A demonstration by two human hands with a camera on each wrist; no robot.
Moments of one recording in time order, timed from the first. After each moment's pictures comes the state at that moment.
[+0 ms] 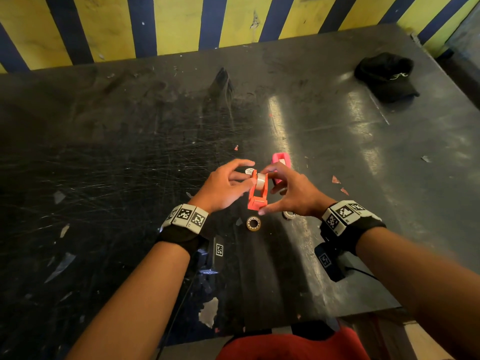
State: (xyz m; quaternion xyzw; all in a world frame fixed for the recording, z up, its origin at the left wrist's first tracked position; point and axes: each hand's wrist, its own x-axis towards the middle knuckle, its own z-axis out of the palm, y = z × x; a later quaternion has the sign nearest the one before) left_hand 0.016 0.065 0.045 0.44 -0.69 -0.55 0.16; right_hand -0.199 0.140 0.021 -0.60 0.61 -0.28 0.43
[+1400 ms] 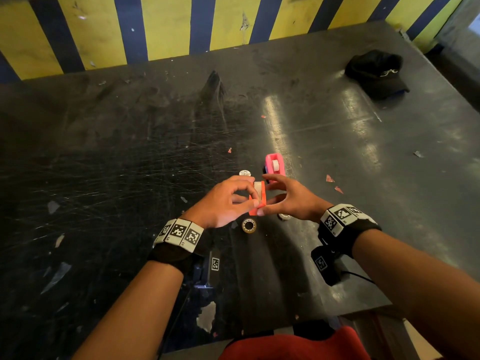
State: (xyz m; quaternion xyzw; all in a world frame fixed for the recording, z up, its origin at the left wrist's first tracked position) left_hand 0.009 0.087 0.053 0.36 -0.74 -0.56 0.09; right_hand -0.208 0.148 0.009 -0.50 0.62 -0.28 0.54
